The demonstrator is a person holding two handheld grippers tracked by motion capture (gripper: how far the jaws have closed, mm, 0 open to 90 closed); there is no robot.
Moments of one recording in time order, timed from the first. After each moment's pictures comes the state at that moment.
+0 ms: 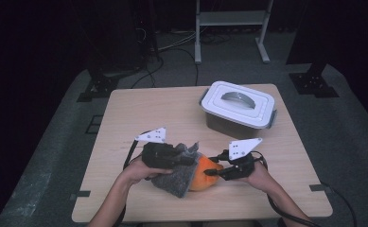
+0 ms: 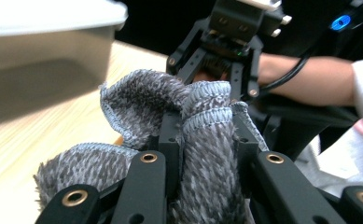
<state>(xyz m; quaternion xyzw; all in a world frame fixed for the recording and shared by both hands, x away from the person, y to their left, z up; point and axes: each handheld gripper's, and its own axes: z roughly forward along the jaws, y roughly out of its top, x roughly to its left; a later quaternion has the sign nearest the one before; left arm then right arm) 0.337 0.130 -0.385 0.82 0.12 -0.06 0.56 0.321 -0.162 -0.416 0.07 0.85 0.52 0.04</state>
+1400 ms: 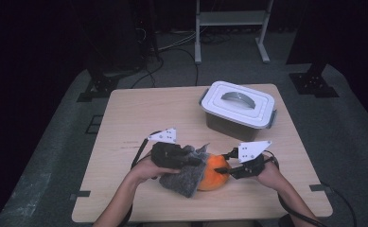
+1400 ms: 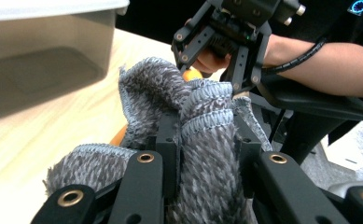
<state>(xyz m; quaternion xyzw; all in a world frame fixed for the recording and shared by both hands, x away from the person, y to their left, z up) 0.344 0.104 -0.386 0.83 0.12 -0.05 0.54 0.324 -0.192 -0.418 0.03 0.86 0.49 0.10</state>
